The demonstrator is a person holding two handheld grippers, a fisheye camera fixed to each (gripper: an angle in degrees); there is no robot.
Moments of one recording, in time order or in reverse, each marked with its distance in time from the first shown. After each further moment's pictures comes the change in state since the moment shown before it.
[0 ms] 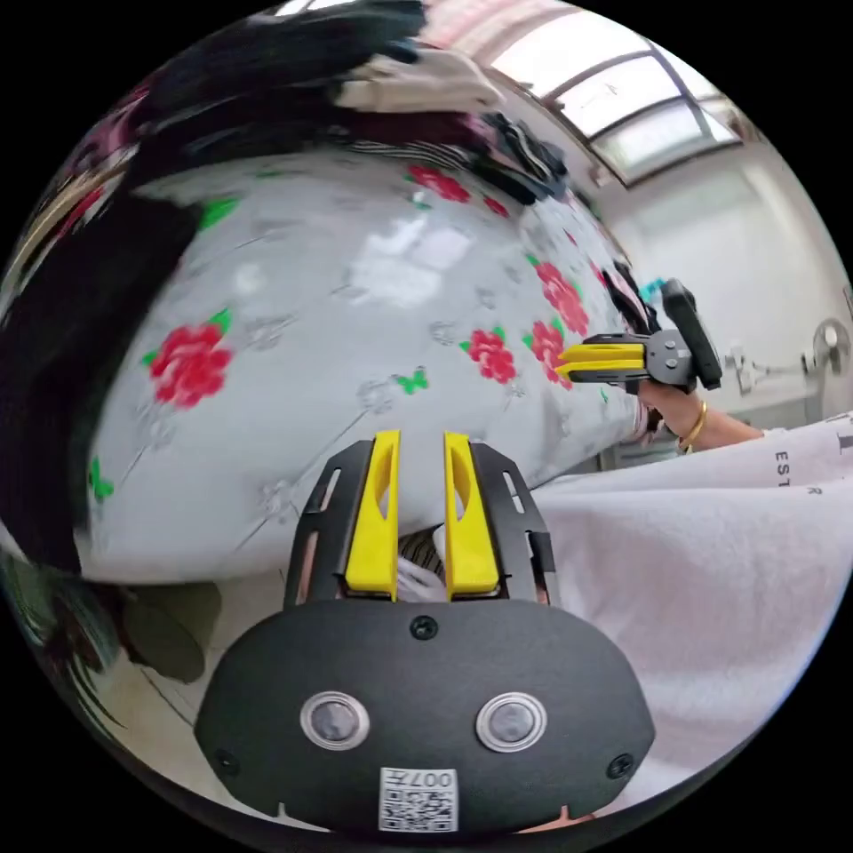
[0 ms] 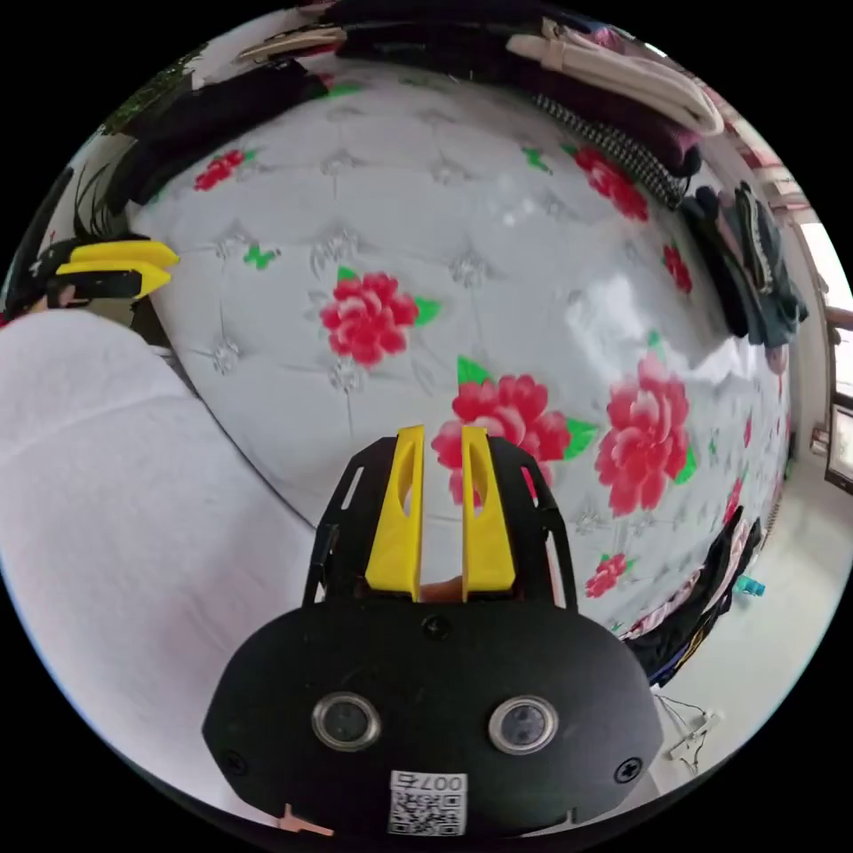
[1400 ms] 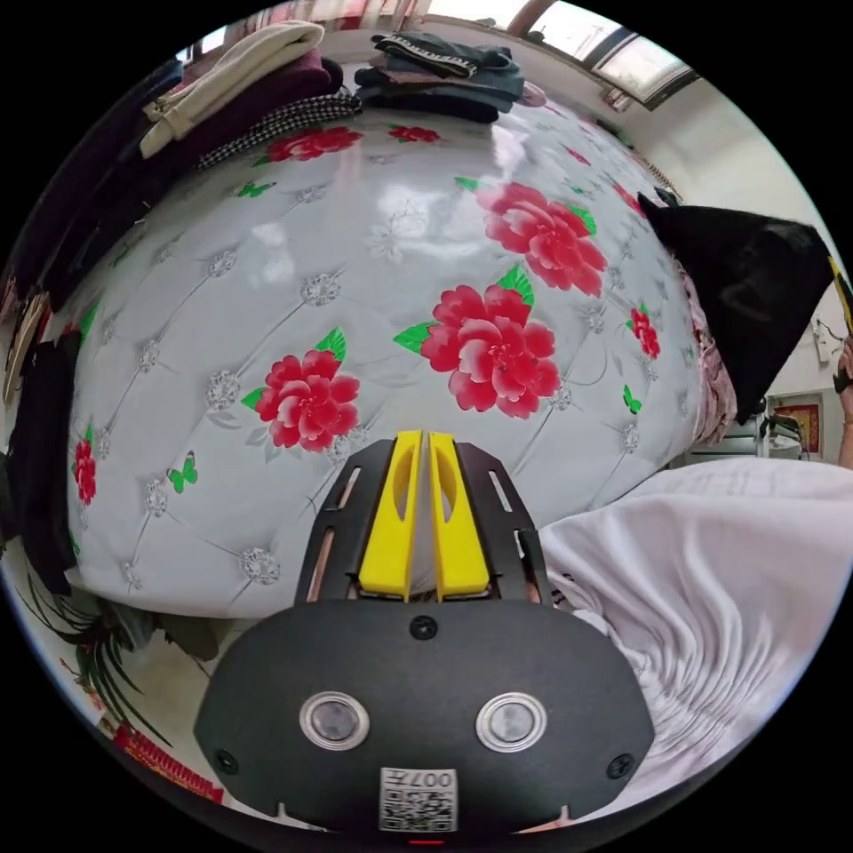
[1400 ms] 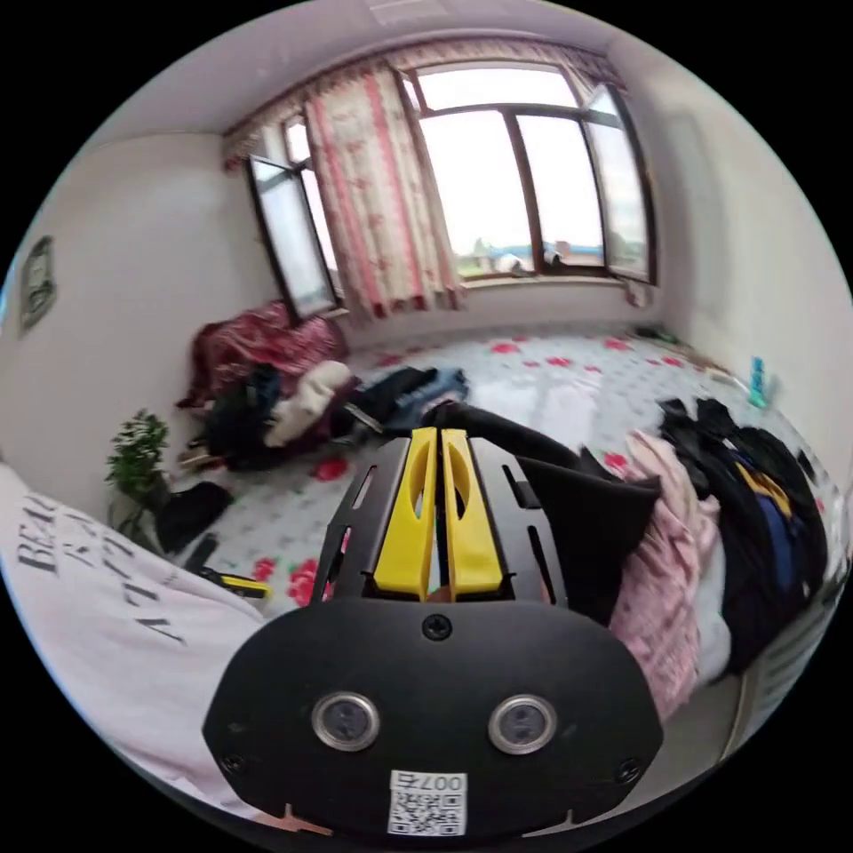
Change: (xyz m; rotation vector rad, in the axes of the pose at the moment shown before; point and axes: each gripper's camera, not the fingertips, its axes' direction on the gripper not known) left arm 0.239 -0.091 0.187 -0.067 -0.220 0.007; right arm 0.174 0.565 -0.161 1.183 -0.065 0.592
